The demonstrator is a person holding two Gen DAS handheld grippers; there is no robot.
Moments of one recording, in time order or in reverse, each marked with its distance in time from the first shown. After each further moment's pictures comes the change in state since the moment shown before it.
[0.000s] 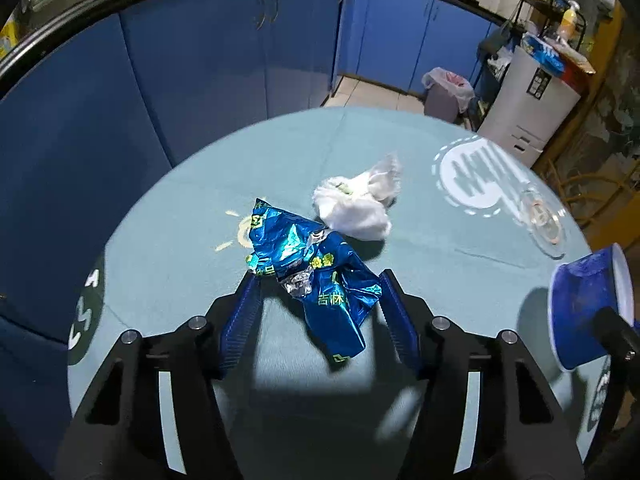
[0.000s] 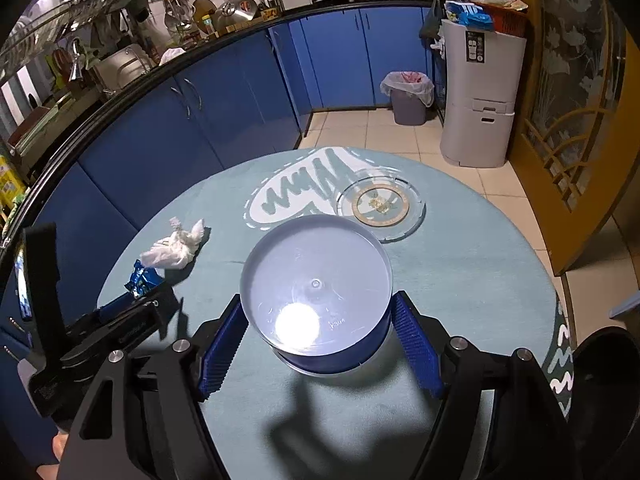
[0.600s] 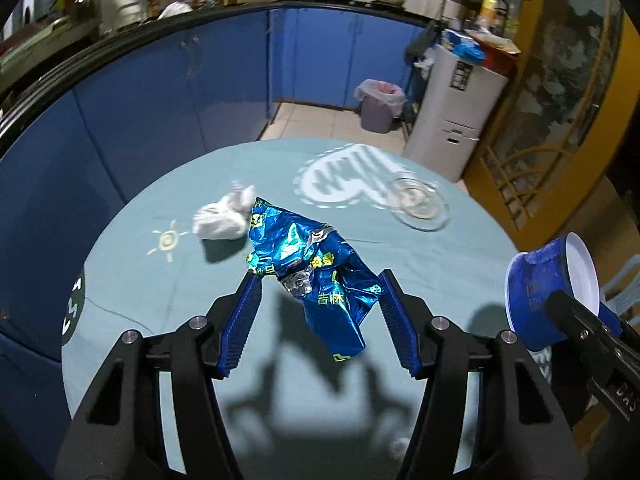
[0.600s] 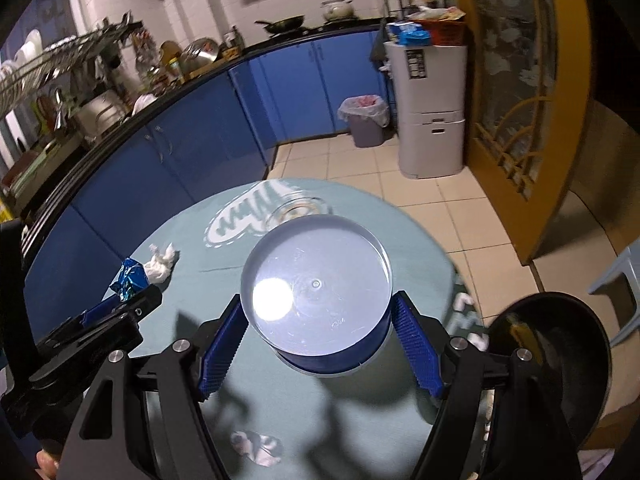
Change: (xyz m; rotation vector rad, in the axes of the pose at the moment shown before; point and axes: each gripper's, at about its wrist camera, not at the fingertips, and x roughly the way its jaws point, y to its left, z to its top) left arm -0.078 -0.089 -0.024 0.164 -0.082 -0.135; right arm -0.081 -0.065 -0.029 0.119 -0.118 -0.076
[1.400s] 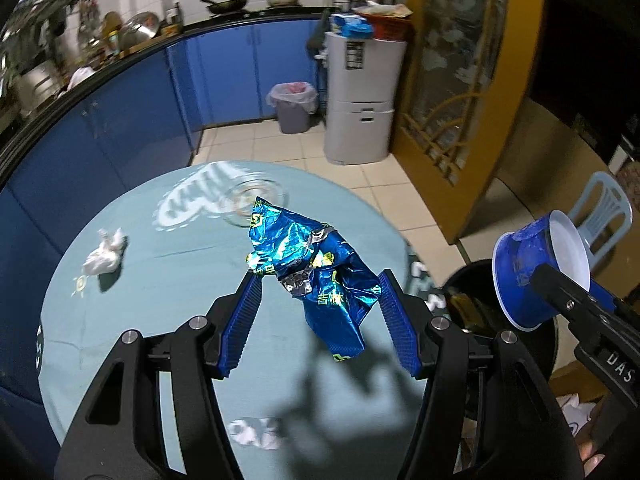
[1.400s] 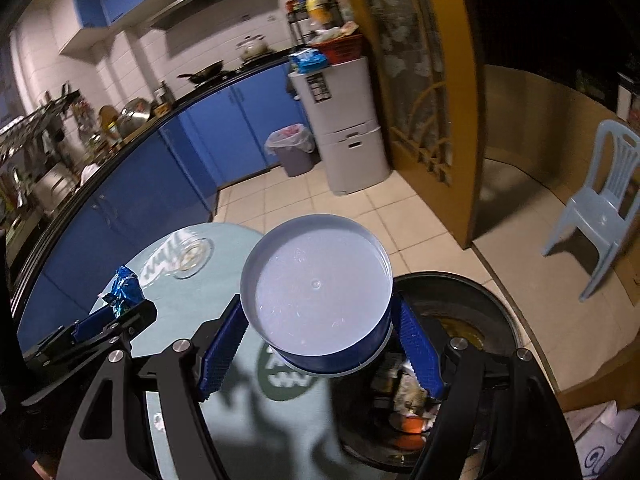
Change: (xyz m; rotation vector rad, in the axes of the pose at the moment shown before) left arm -0.030 -0.160 -0.027 0.282 -0.020 -0.134; right arm -0.074 -0.132 -0.025 0.212 -0.114 -0.135
